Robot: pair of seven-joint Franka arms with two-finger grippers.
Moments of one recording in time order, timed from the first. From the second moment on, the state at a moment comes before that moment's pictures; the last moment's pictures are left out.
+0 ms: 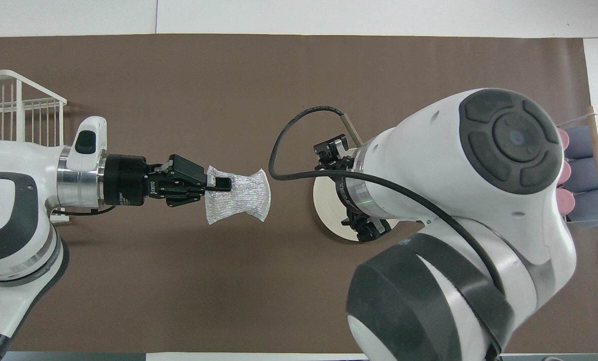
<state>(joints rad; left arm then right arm) -0.13 -0.10 -0.09 -2.16 -1.33 1.83 0.08 0.21 0.04 0.33 -1.64 0.19 1.79 1.63</state>
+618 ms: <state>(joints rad) -0.23 -0.10 -0.10 -2.23 -1.45 1.93 0.22 0.26 0.05 0.33 -1.73 0.32 1.95 1.73</state>
